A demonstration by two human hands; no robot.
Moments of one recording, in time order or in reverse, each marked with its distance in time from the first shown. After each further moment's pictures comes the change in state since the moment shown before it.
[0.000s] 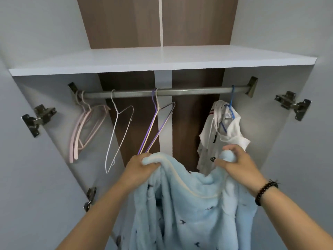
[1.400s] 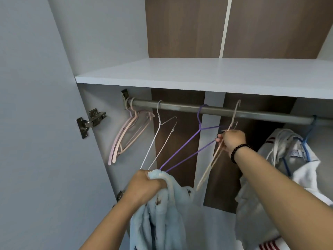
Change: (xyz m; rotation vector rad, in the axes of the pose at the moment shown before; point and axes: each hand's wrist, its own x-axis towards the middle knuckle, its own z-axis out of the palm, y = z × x) left_hand 0.014 -0.013 -0.044 -0.039 0.352 -0.291; right_hand 0.206 -0.107 0.133 0.562 -0.080 0.197
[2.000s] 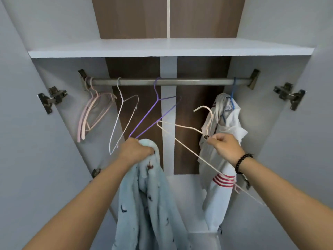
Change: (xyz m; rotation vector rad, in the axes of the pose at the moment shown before) left_hand -0.047 0.010 0.036 0.247 -0.077 0.053; right_hand -0.176 0.067 -0.163 -0.551 -0.085 -0.325
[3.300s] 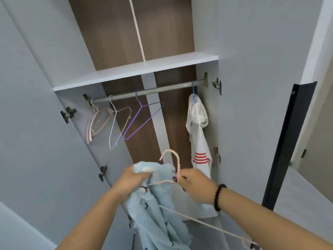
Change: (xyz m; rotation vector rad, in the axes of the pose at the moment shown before) left_hand -0.258 -0.010 0.034 -0.244 -0.173 0.029; right_hand -0.261 0.018 -0.052 -0.155 -0.378 -0.269
